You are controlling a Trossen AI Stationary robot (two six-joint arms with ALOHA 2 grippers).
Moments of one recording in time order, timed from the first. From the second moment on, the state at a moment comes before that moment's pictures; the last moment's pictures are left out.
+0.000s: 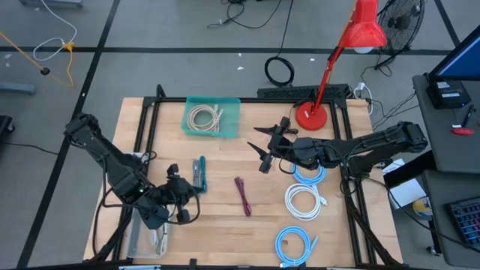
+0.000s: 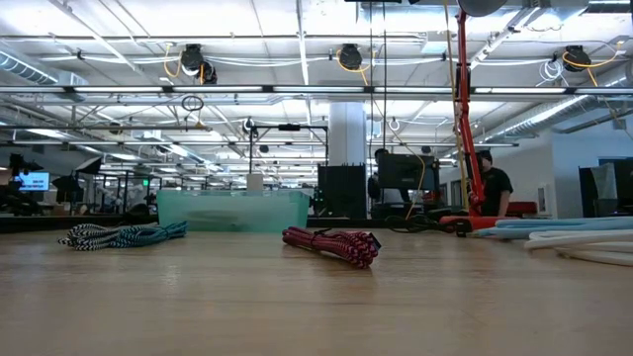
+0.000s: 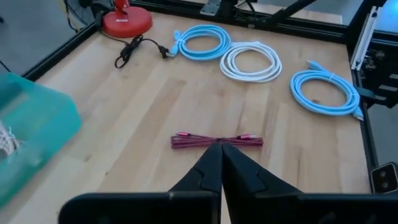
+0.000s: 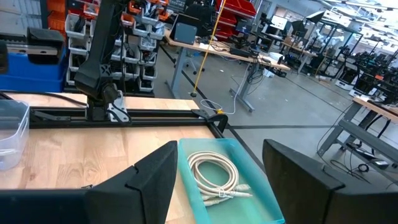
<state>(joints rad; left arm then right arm) -0.75 1.30 1.11 -0.68 -0.81 -0.78 0.19 1.35 1.08 0.13 0.65 -0.16</state>
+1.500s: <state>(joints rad) -0.40 1.12 1.11 -0.99 -0.84 -0.51 0.20 1.35 1.08 0.05 0.56 -0.11</state>
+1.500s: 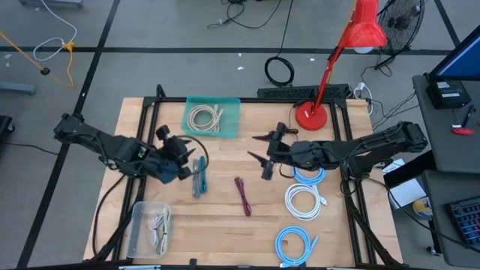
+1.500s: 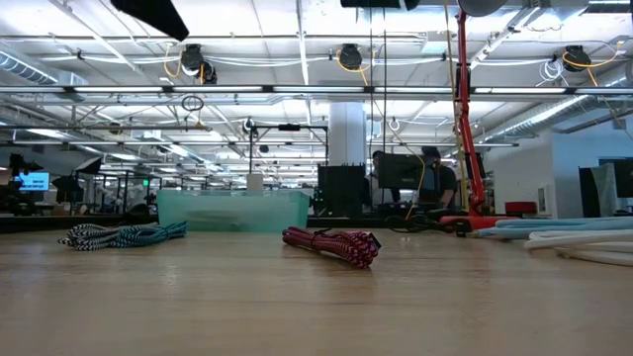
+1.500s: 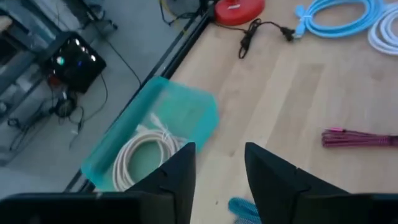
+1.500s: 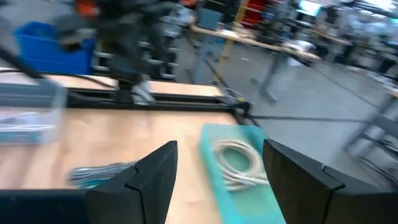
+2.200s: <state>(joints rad) -0.39 1.11 1.10 -0.98 -0.79 -0.42 0.37 1.35 1.08 0.06 0.47 -0.12</state>
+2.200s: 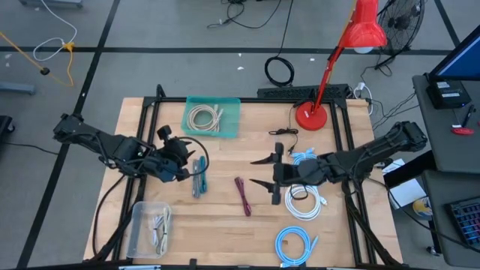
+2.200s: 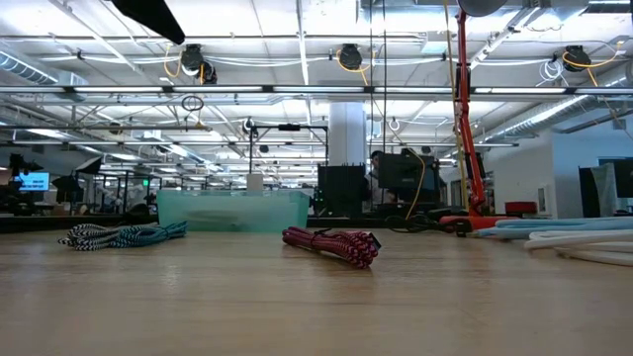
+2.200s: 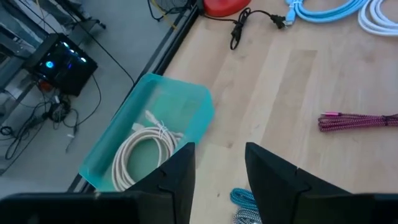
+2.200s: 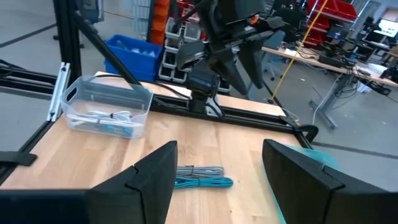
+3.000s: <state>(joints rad) -0.50 1.11 1.09 -1.11 -0.30 -0.82 0.40 1.35 1.08 0.05 0.47 -0.12</state>
